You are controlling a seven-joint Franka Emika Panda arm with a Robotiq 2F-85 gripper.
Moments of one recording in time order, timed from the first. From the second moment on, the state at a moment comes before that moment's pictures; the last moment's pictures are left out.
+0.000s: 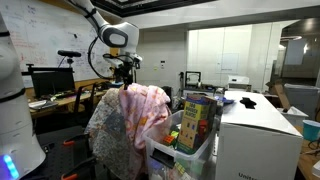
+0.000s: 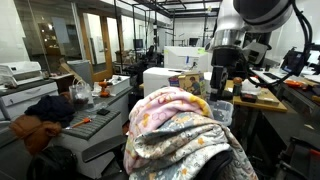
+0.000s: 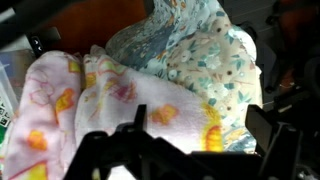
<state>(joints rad) 0.19 -0.12 0.11 -2.46 0.46 2.28 -0.29</state>
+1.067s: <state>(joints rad) 0.32 -0.12 0.16 -2.62 0.72 2.74 -0.62</state>
